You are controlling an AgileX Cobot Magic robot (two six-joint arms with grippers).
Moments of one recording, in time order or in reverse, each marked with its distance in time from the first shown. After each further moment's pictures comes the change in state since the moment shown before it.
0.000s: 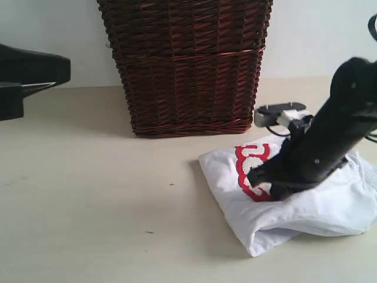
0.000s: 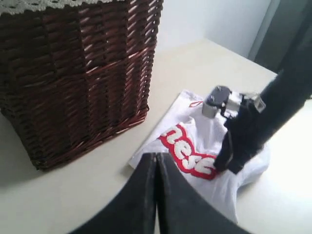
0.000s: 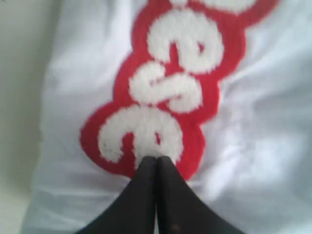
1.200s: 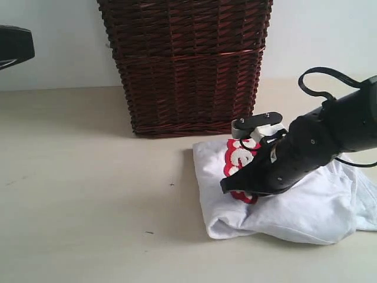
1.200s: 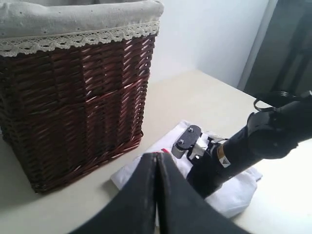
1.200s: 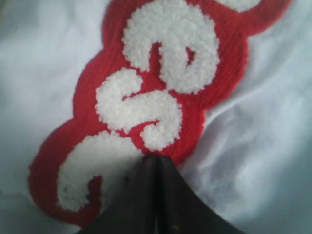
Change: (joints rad) left arm 0.000 -0.126 0.010 -0.018 0.004 0.000; right arm 0.150 0.132 0.064 -0.383 -0.391 0.472
